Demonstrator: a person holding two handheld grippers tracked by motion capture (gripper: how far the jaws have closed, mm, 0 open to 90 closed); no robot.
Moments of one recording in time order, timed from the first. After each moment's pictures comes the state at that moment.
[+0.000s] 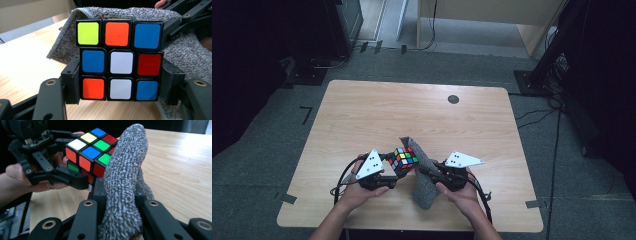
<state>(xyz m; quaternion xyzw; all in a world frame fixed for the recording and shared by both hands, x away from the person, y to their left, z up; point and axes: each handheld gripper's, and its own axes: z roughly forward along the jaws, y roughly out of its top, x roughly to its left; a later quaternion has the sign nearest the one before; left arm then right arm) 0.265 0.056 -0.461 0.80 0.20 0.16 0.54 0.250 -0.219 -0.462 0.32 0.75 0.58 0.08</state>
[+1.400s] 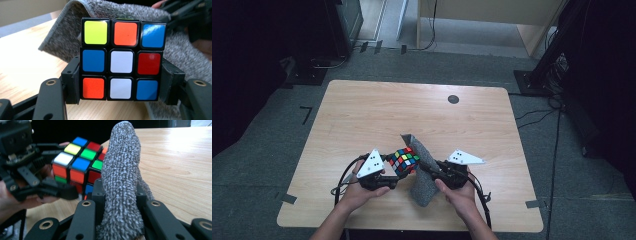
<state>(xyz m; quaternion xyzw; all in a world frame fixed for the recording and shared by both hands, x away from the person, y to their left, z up) 0.263 0.050 -0.460 0.81 0.21 0.15 0.53 0.252 -0.220 -0.464 0.39 0.71 0.58 0.07</state>
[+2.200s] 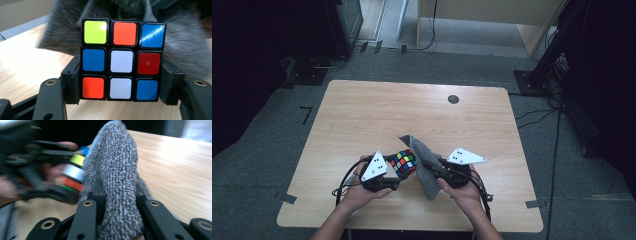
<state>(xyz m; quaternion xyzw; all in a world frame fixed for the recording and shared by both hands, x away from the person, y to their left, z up) 0.262 0.049 -0.461 0.81 0.20 0.16 0.52 0.251 -0.228 -0.445 0.37 0.73 0.56 0.12</state>
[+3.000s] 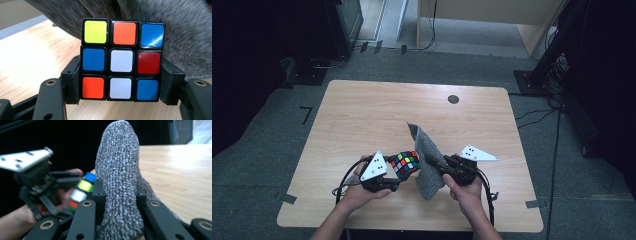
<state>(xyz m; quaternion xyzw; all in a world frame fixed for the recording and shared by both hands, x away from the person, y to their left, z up) 0.260 0.044 -0.463 0.82 0.18 0.15 0.51 0.249 -0.236 -0.437 0.38 0.67 0.64 0.06</state>
